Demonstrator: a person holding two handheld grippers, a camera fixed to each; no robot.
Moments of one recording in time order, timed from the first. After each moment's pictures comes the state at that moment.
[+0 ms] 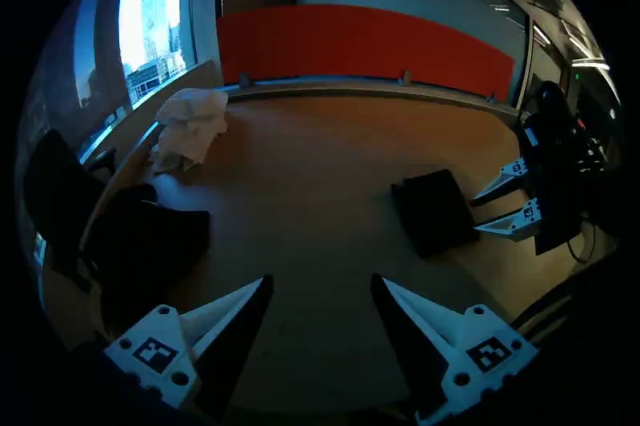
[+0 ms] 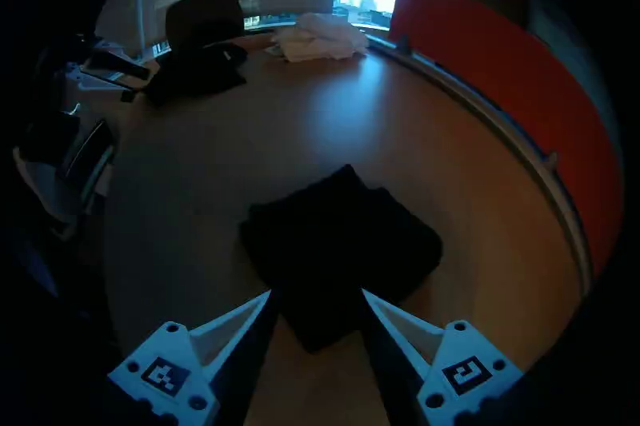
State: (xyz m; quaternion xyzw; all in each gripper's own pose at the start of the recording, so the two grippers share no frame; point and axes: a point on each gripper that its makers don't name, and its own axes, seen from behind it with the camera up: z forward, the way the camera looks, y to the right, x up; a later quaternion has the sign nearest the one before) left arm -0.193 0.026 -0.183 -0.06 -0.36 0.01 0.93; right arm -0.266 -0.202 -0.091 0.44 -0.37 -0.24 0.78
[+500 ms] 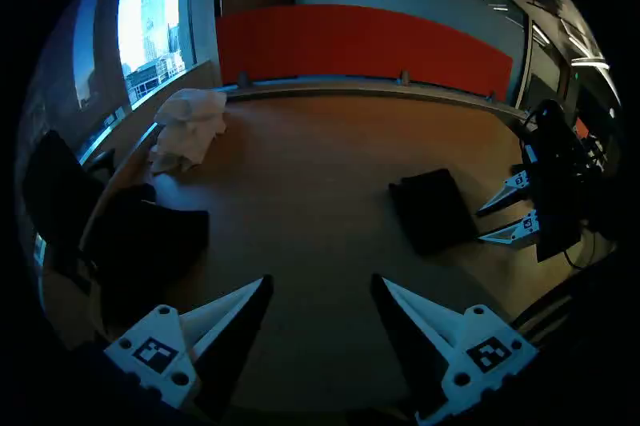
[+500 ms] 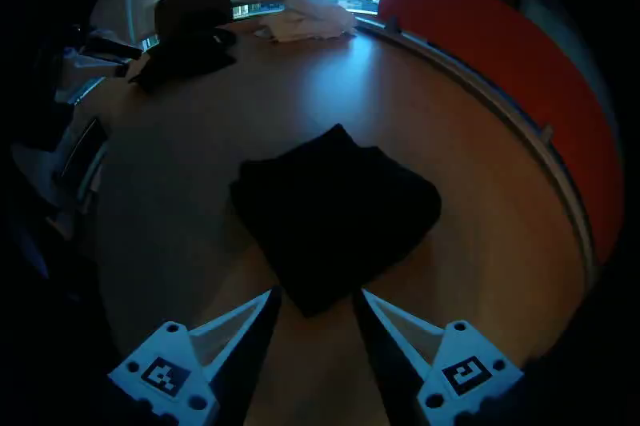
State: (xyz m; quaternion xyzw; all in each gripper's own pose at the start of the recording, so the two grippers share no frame) left arm -0.193 0.028 -0.185 -0.06 -0.36 0.01 0.93; right arm -0.293 -0.170 -0.106 0.42 -0.40 -0.24 0.78
